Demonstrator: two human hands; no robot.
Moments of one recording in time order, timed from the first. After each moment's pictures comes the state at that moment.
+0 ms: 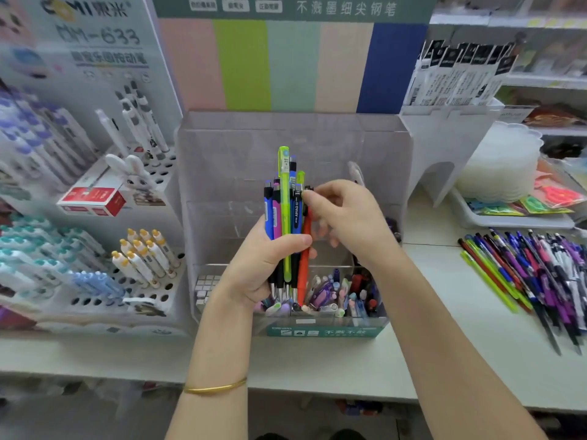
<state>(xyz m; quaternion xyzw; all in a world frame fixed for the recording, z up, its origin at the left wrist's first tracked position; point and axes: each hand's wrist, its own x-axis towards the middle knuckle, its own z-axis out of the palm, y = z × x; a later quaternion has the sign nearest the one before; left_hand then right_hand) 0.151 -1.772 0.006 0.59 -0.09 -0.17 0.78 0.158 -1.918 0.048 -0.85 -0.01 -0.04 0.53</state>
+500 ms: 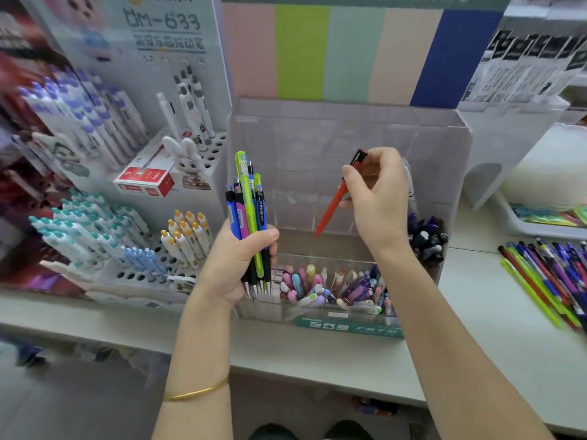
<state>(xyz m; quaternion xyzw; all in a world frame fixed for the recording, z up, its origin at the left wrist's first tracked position) 0.141 -1.696 -0.013 0.59 0.02 -0.06 0.80 0.174 -1.879 0.035 -0.77 -0.02 -0.25 0.58</state>
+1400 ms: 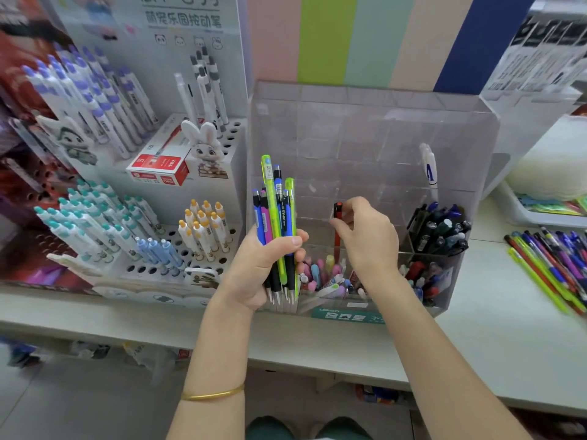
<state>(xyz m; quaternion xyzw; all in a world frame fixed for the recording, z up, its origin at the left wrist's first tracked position) 0.130 -1.686 -0.028 0.51 -0.02 -0.15 0.85 0.158 -1.849 -0.027 -0.96 0.04 -0.15 0.25</state>
